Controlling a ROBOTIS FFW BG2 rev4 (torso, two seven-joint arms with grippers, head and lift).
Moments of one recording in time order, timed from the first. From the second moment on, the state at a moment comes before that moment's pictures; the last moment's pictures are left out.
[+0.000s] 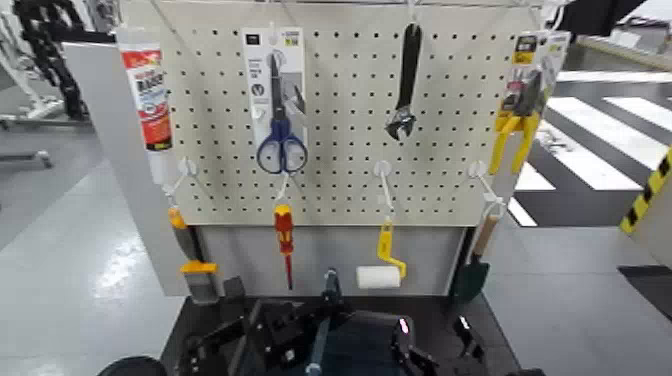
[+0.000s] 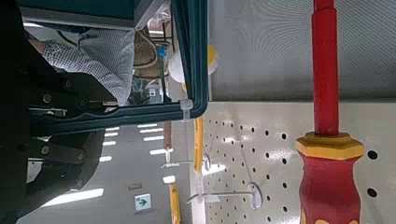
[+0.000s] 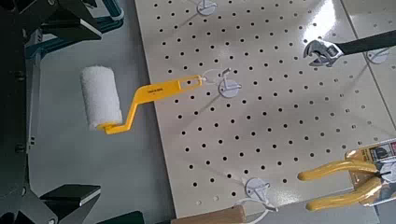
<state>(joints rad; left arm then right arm) -0.22 0.29 -0.31 -1.32 1.68 0.85 -0.35 0.29 -0.10 0.26 -1.64 -0.25 -0.38 -0.01</state>
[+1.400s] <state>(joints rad) -0.01 0.23 -0.08 -1.67 1.31 0.66 -0.26 0.30 -0.10 0.26 -1.64 -0.25 -0.37 -0.01</state>
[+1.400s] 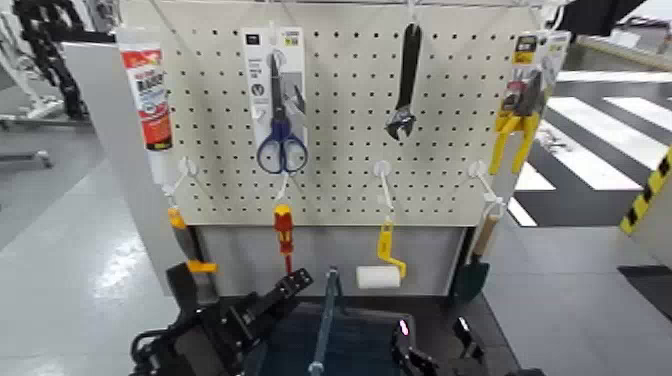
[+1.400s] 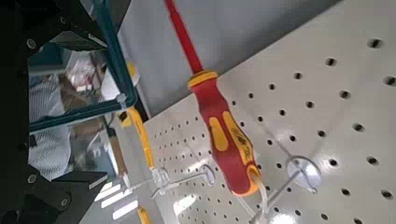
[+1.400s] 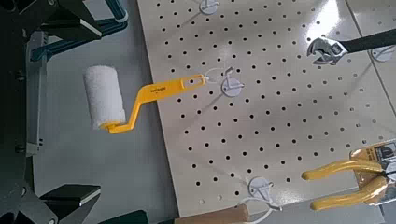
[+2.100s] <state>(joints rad) 0.16 0.19 -0.04 -1.83 0.87 0.41 -0.21 0.30 -0.10 0.26 -1.65 -0.25 -0.36 -0.01</state>
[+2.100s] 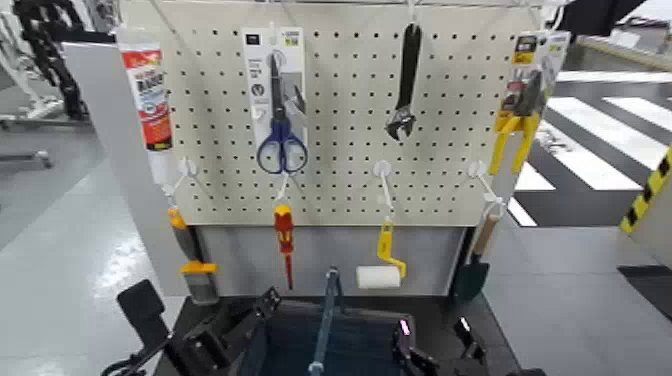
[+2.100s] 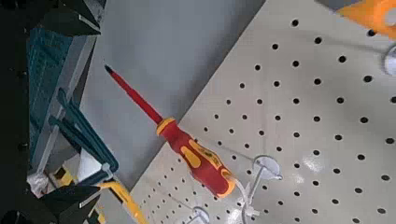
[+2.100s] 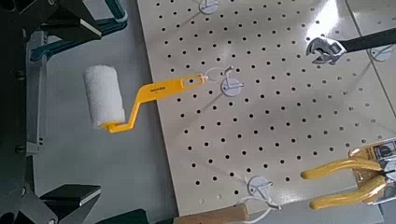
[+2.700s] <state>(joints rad) 0.31 0.12 -0.02 -1.87 0.33 0.04 -0.13 0.31 -0.10 0.25 -1.66 -0.25 -0.36 -0.01</state>
